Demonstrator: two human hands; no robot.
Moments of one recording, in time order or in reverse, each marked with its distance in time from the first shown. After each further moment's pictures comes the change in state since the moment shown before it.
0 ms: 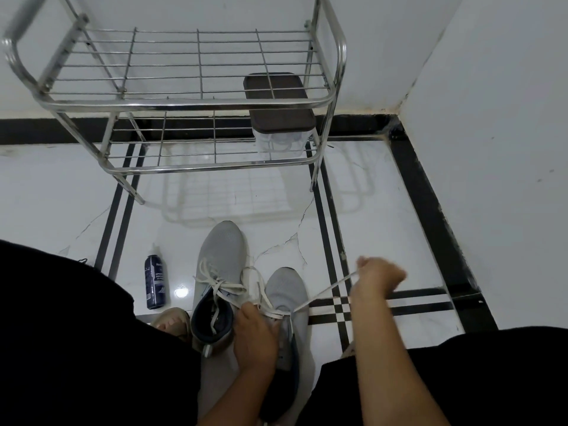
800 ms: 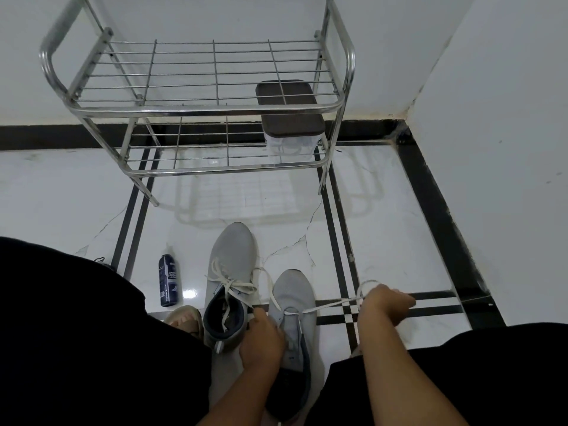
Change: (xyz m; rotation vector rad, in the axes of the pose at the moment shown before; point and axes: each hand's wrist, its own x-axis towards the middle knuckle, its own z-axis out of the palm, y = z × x) left_hand 0.000 -0.009 -0.011 0.022 -0.197 -0.002; right_hand -0.027 0.028 -0.022 0.253 0.133 0.284
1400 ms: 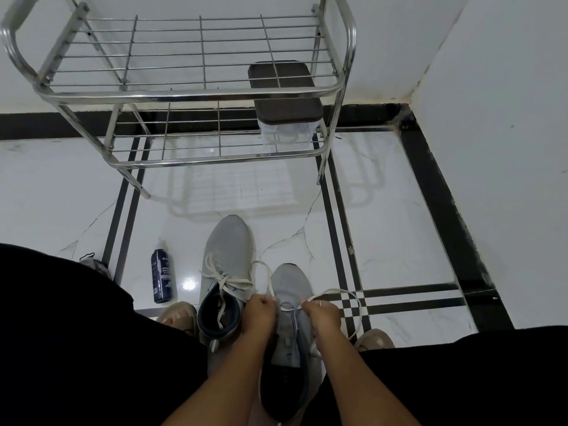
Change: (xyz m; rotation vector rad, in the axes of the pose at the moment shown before) left_hand 0.051 0.012 0.001 -0.439 -0.068 -0.169; right_hand -0.003 0.109 0.045 -0.596 -0.681 0.036
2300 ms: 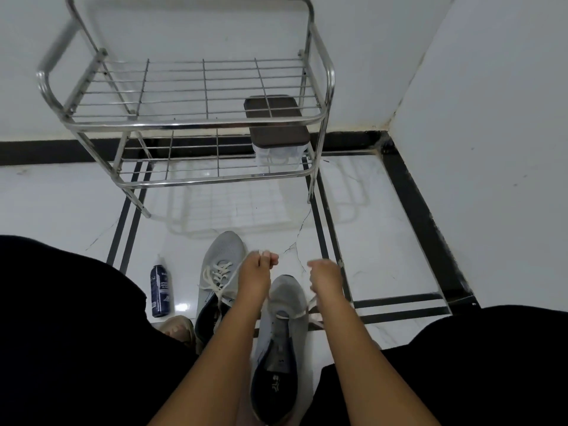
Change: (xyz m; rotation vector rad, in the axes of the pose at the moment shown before) left_hand -0.037 0.094 -0.054 -0.371 0.008 0.345; right_hand -0.063 -0.102 -0.040 0.099 -0.002 -0.277
